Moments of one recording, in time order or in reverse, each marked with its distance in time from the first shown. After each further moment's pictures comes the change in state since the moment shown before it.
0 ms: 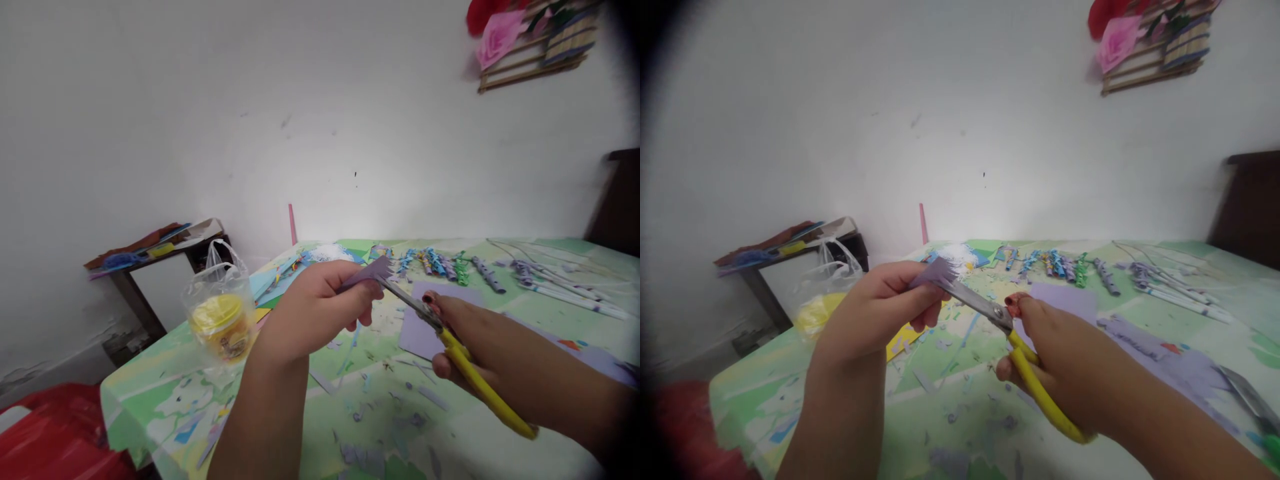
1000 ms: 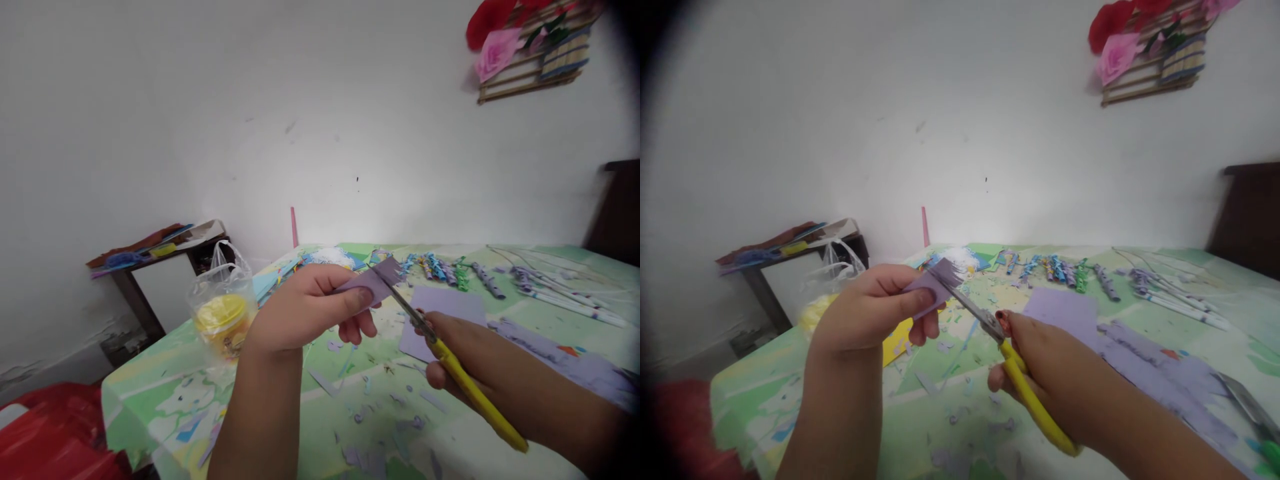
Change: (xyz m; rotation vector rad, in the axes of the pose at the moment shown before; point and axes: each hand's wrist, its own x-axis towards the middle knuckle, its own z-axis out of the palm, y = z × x) left_hand -0.006 -0.007 -0.014 -0.267 -0.183 0.012; right_hand -0.004 -0.009 0.007 0.125 -0.053 -0.153
